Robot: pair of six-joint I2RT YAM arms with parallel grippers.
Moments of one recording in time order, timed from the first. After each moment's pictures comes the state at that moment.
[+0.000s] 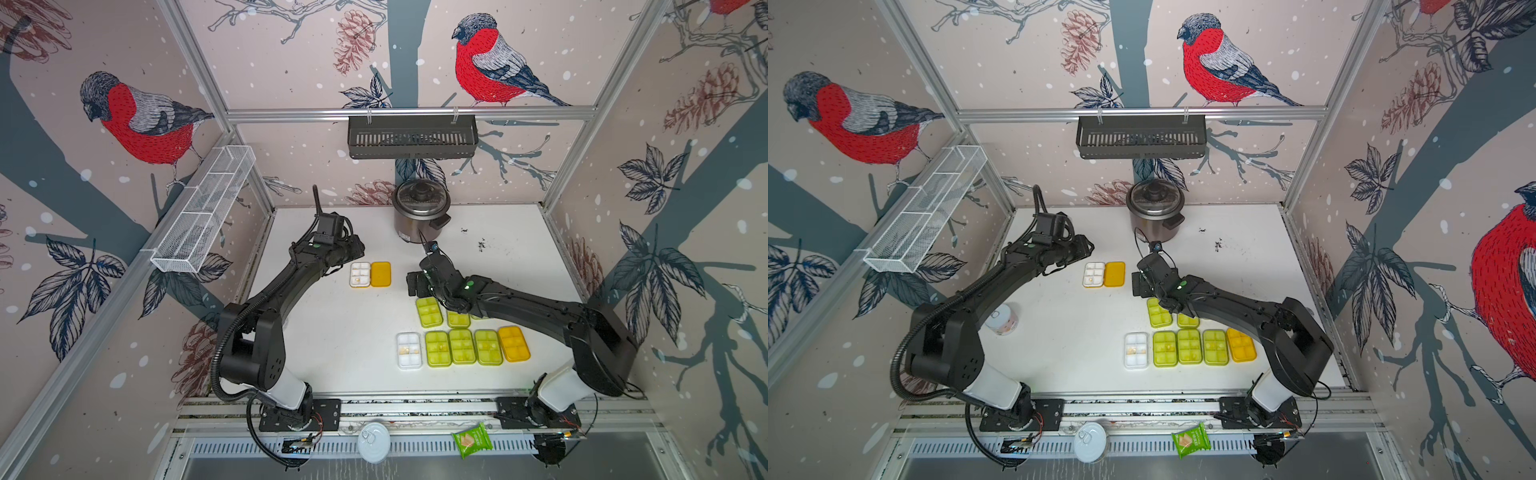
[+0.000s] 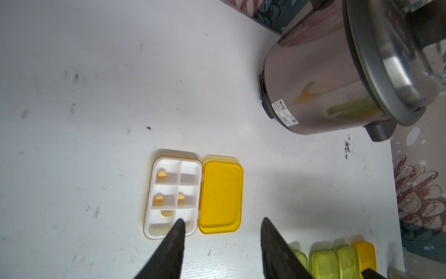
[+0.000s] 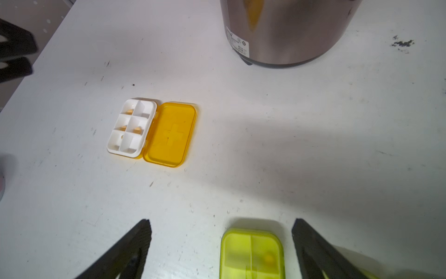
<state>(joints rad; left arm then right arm) -0.23 1.57 1.20 -0.42 0.17 -0.54 0.86 1.62 1.08 -0.23 0.26 0.53</state>
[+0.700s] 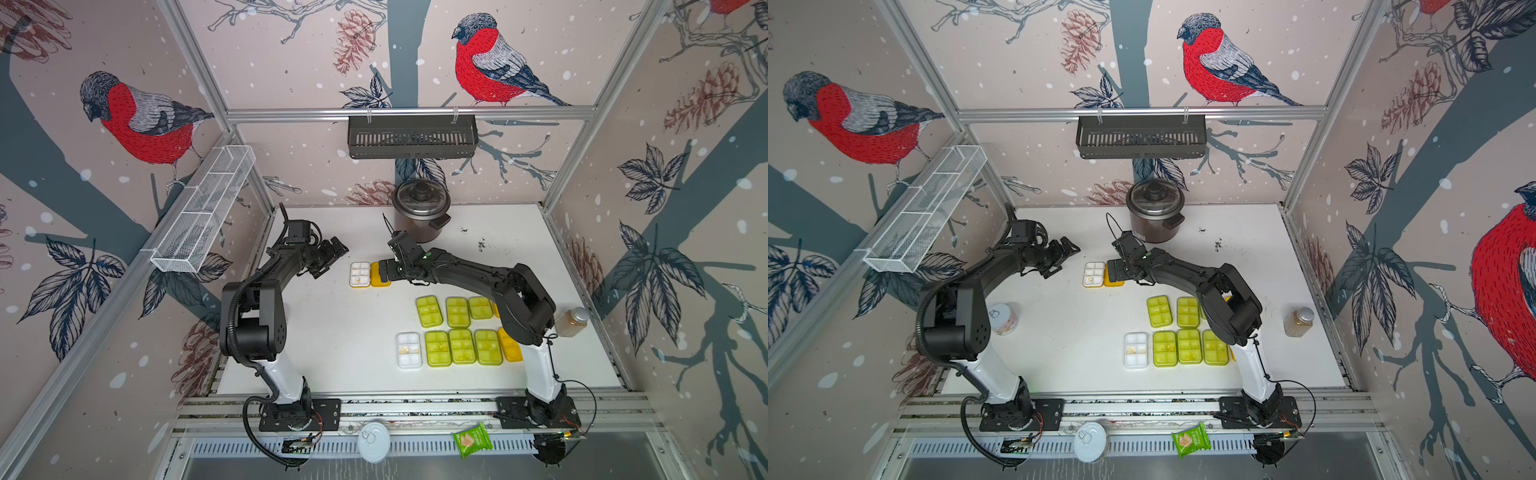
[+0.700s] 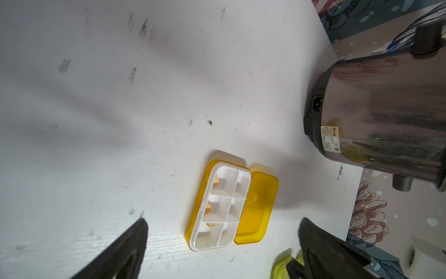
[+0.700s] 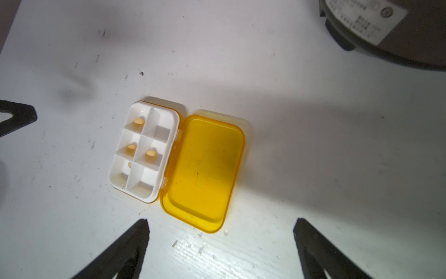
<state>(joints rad) 0.04 1.75 1.16 -0.40 0.47 -0.61 0.81 2.11 1.59 -0.39 0.02 0.50</state>
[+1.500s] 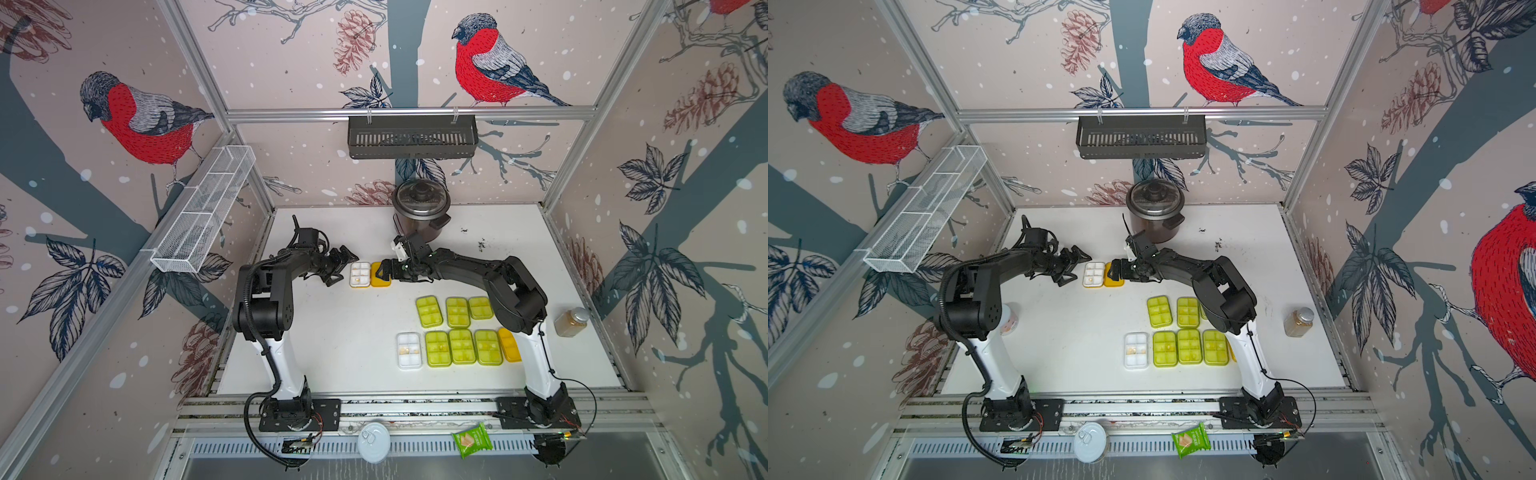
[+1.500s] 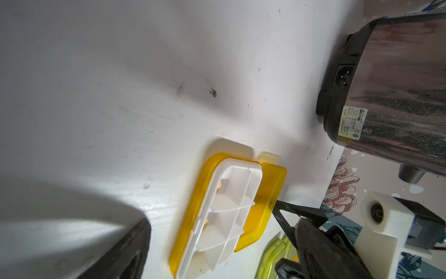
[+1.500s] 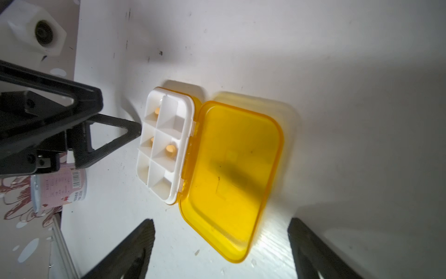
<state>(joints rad) 0.02 1.92 1.17 -0.34 0.66 -0.66 0.70 2.20 1.54 -0.20 -0.40 0.61</state>
